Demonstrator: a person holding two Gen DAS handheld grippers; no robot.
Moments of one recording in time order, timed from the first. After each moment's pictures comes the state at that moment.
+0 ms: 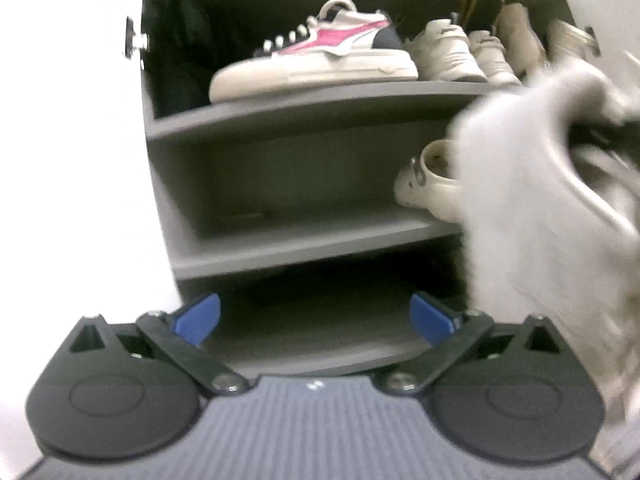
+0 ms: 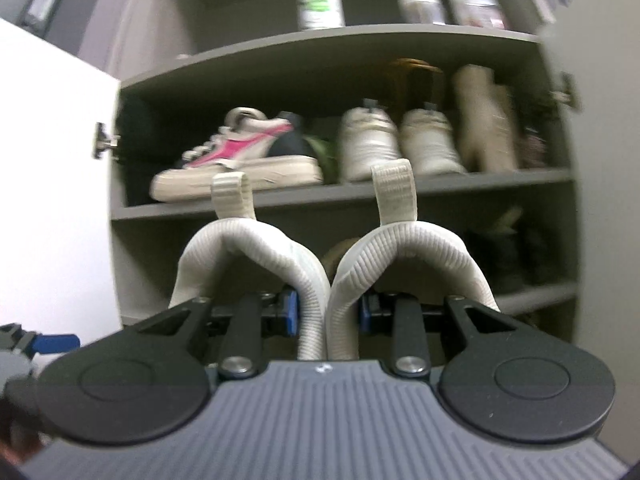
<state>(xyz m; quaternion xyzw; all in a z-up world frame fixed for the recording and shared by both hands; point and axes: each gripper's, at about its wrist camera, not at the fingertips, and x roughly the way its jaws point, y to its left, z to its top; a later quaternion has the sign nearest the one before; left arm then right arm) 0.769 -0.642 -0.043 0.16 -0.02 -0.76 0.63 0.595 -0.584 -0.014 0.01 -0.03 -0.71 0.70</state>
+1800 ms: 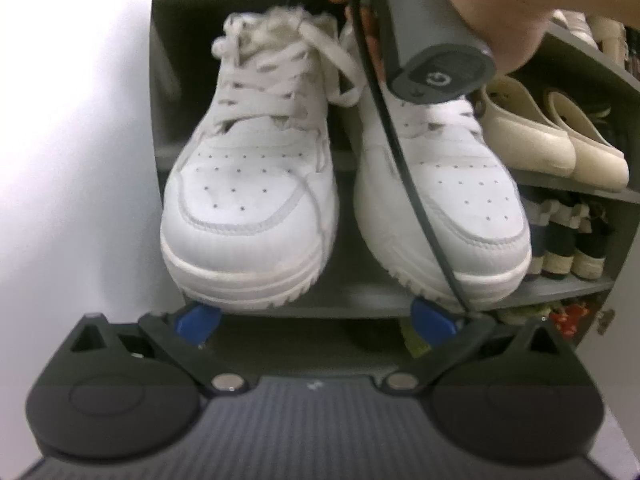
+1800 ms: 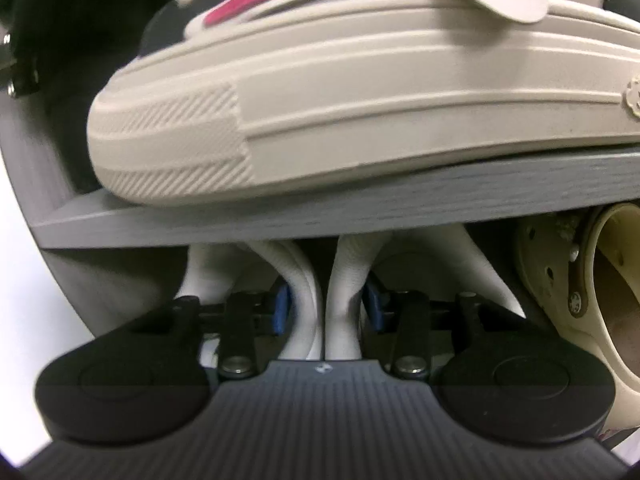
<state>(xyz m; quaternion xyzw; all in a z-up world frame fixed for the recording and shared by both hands) 0.784 -0.701 -0.066 0.16 0.15 -0.74 0.64 0.707 -0.897 0.049 0.24 0.10 -0.66 0.70</state>
